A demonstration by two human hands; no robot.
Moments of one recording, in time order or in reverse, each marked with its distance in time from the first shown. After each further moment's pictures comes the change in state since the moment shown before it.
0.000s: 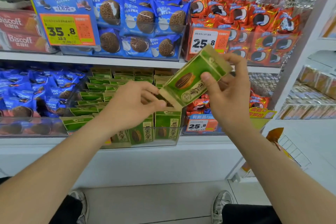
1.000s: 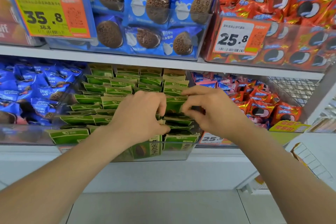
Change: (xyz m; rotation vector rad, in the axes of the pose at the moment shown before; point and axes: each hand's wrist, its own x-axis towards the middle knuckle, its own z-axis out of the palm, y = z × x) left_hand 0.040 -0.029 0.016 0.577 -0.061 0.023; right_hand 0.037 0.076 0.029 -0.762 -0.762 -0.246
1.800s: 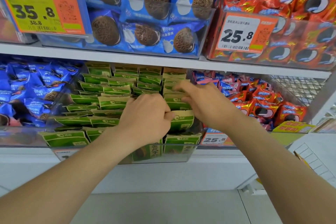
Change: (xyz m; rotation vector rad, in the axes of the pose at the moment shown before) left_hand 0.016 0.005 0.017 -0.041 -0.041 -0.015; right_hand 0.029 0.007 0.015 -0.152 -0.055 0.043
